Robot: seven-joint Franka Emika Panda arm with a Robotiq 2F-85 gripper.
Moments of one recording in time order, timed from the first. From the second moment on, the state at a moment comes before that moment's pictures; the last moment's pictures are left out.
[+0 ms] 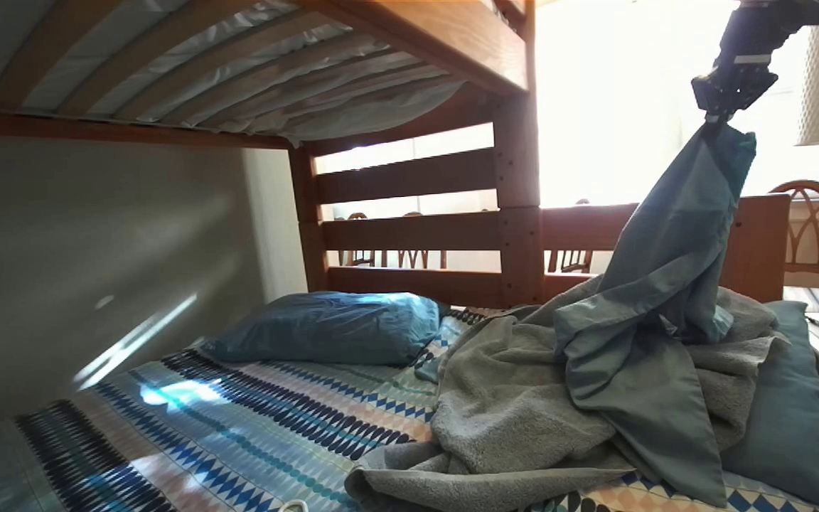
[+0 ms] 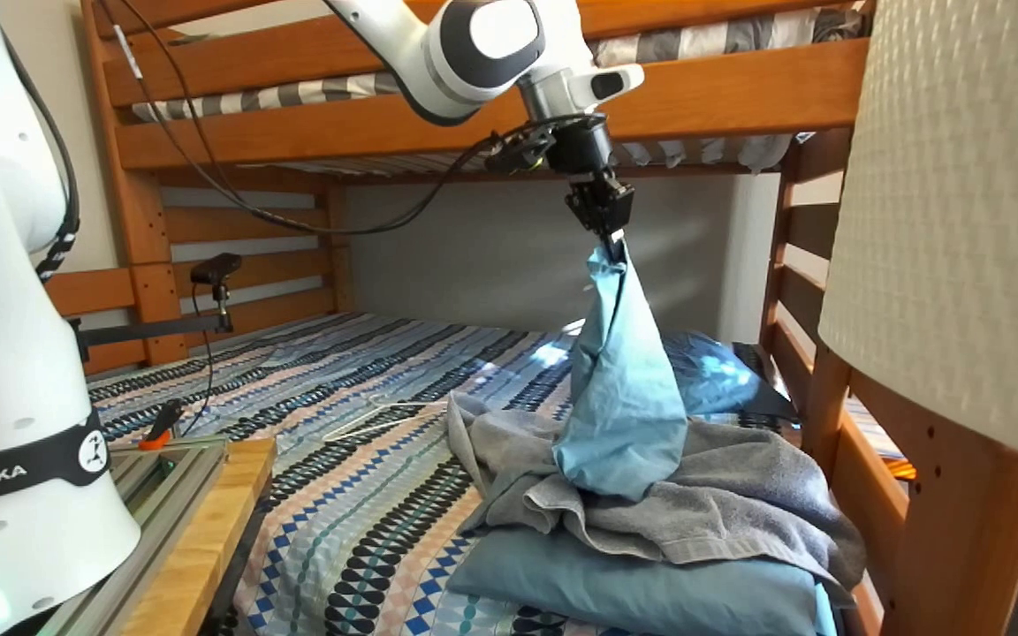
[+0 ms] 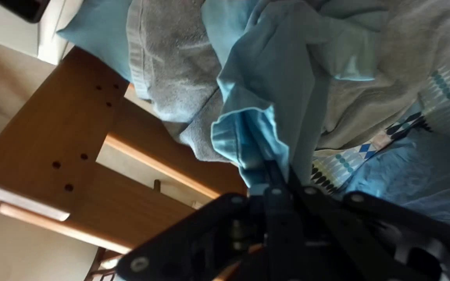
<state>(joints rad) 0.23 -0.03 -0.07 -2.24 -0.10 2.65 0.15</state>
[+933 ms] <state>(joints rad) 0.01 -0.10 -0.06 -2.25 0.17 2.45 0.15</state>
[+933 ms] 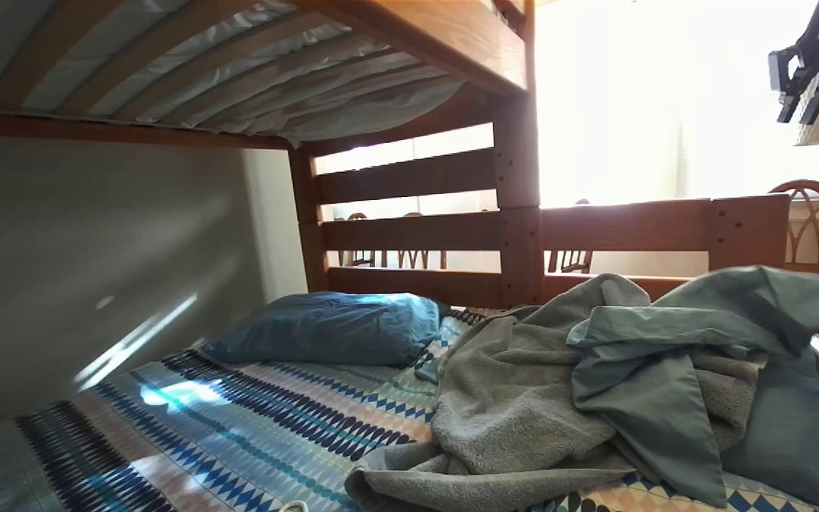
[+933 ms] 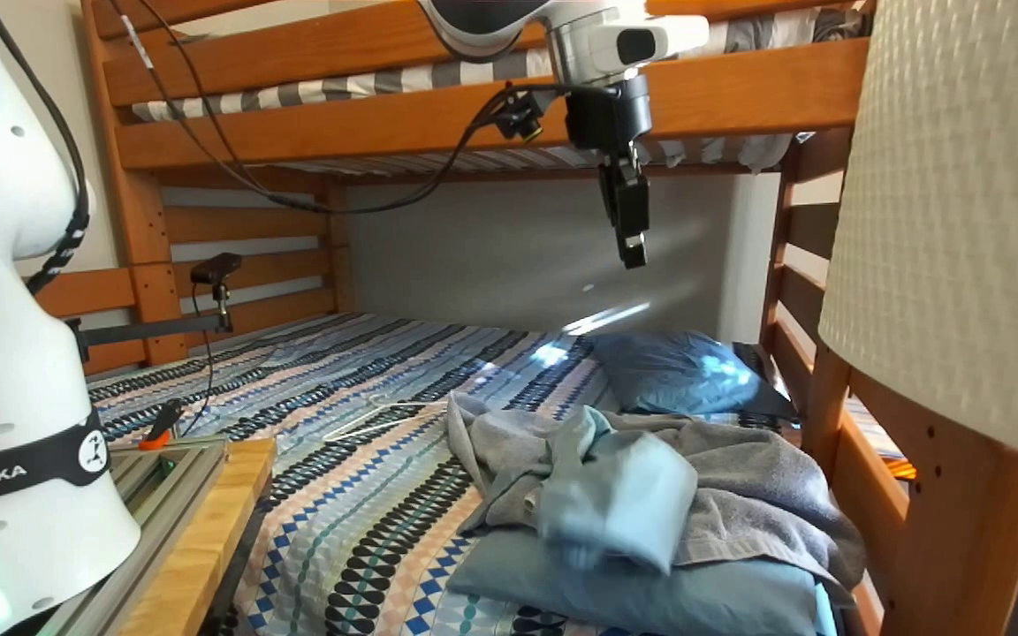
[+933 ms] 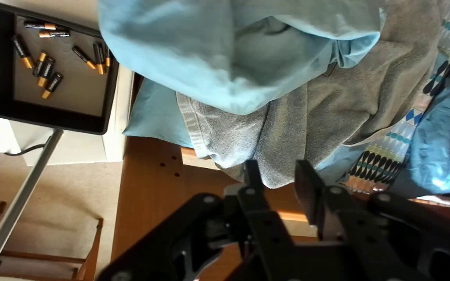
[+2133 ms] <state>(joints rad) 0.18 0.34 0.18 -2.15 0.11 2.44 -0.21</state>
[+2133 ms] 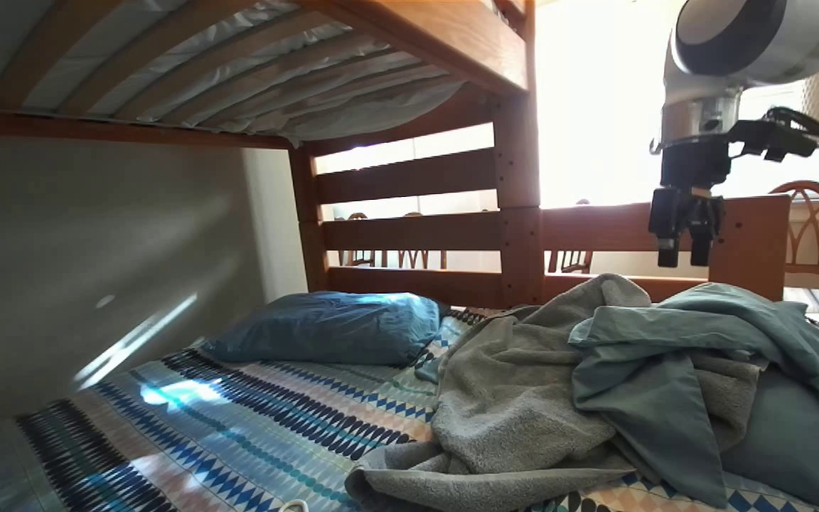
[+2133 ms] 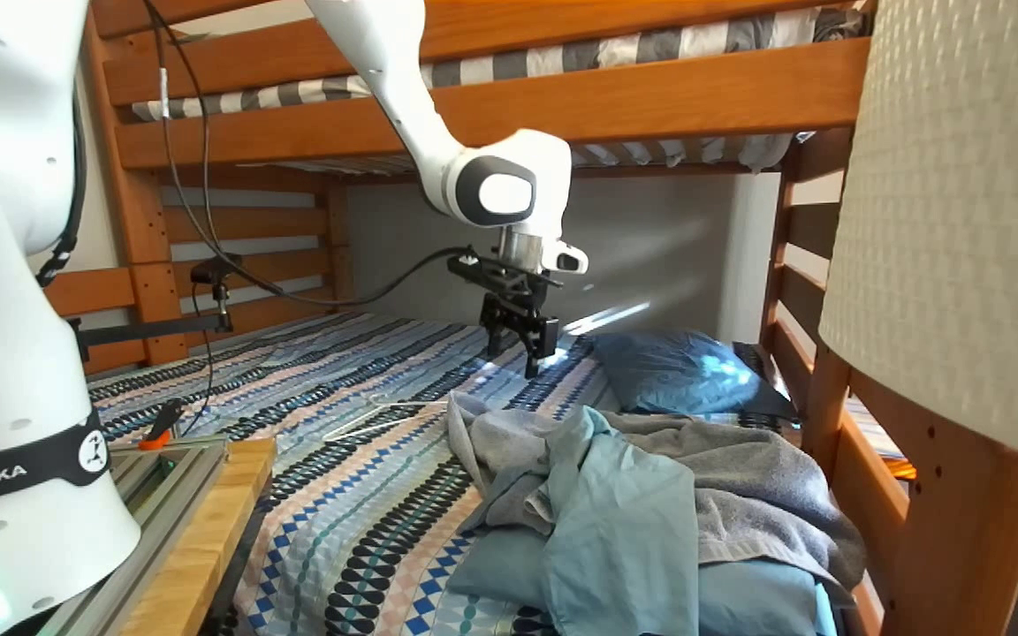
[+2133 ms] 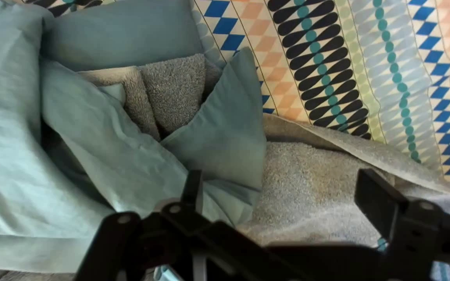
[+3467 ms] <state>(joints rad) 0.24 0.78 0.16 -1.57 -0.30 2.25 -0.44</state>
